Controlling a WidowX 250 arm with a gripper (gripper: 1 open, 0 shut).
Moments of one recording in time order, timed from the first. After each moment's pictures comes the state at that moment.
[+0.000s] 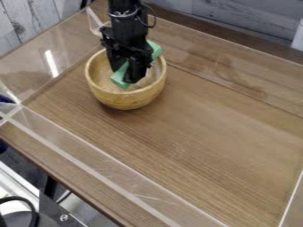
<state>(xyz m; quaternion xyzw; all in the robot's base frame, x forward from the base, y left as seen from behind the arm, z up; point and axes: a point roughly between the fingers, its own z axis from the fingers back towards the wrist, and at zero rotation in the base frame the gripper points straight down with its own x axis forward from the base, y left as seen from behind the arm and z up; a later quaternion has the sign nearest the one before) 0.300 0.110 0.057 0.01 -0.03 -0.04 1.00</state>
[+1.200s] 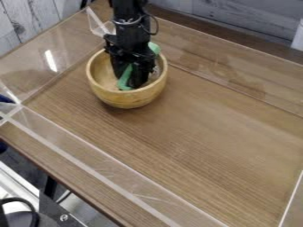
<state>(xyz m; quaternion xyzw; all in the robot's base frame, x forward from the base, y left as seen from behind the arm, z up) 0.310 0.113 0.039 0.00 -0.02 -0.04 1.00</state>
